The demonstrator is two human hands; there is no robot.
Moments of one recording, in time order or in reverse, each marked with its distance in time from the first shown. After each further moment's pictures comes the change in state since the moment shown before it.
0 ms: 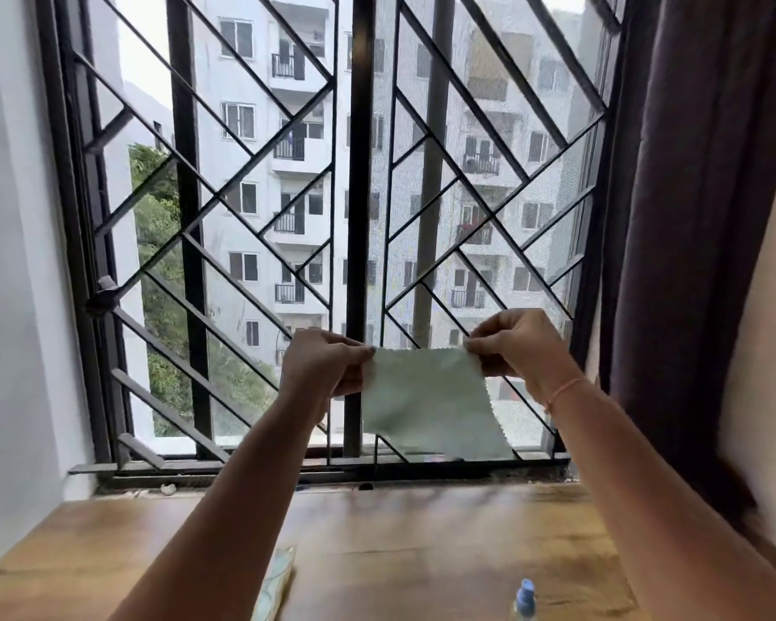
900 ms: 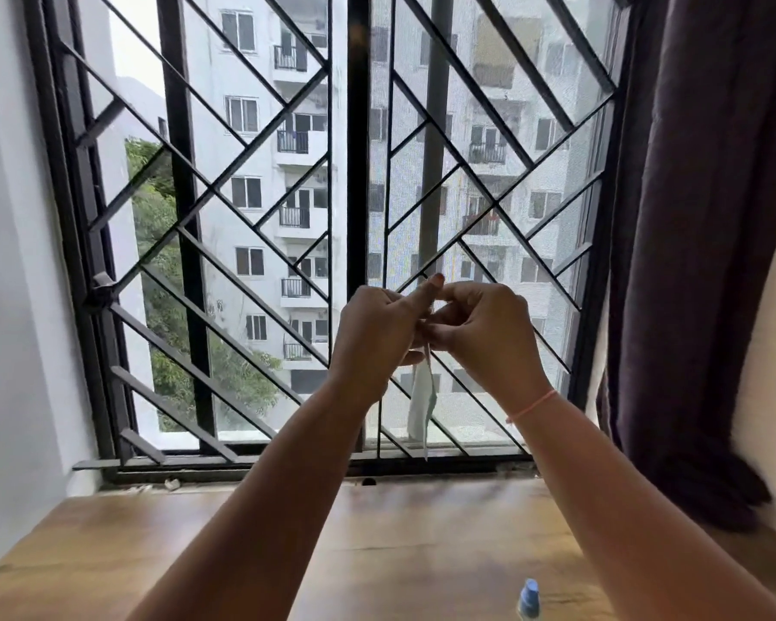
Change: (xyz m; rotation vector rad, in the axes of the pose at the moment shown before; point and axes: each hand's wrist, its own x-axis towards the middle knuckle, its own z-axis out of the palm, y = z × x) left_hand -0.030 0.038 0.055 0.071 -0.089 0.230; right_hand -0.017 -0.016 0.035 -0.349 0.117 -0.450
